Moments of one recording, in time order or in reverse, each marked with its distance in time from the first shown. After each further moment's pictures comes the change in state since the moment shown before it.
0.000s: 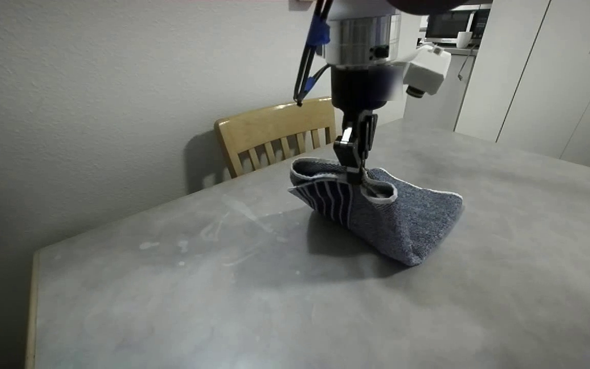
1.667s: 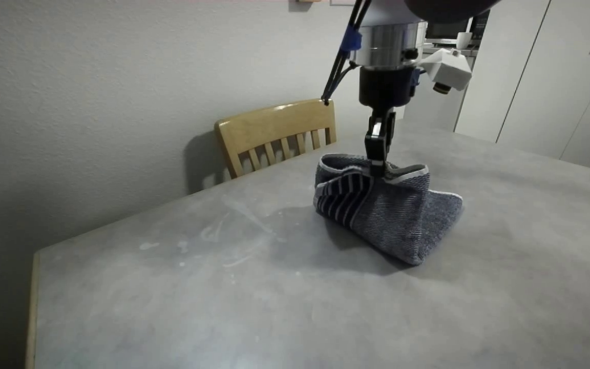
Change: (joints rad) arm -0.094 -0.023 0.004 -0.056 0.007 0.030 -0.149
